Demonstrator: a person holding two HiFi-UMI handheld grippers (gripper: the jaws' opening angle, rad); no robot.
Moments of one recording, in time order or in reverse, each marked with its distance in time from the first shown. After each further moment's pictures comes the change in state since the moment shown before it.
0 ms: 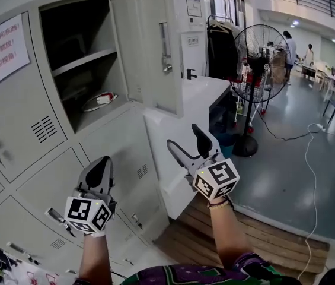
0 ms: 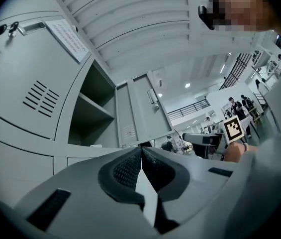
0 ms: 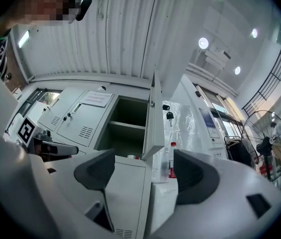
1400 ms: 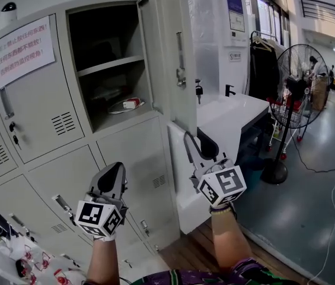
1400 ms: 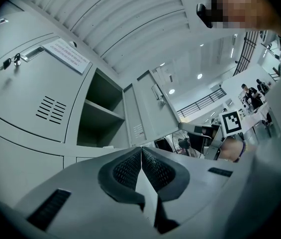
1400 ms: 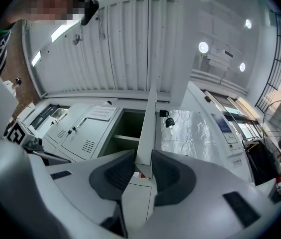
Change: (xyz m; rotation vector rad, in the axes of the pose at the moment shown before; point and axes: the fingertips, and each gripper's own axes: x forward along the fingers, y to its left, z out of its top) left arm 0.009 -0.021 -0.001 0.067 -0.003 0.226; right arm 0.036 -0.021 0.026 0.028 -0.179 0.175
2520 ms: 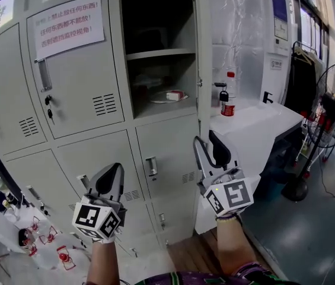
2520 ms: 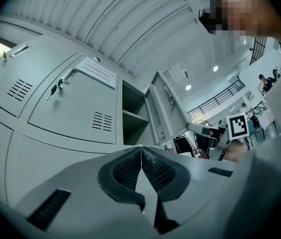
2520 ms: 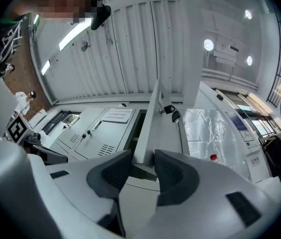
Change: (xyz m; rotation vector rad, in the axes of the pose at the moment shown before) left arm -0.091 0.067 0.009 -0.003 0.009 0.236; right arm 0.031 0.086 -0.006 0.013 -0.047 0.134
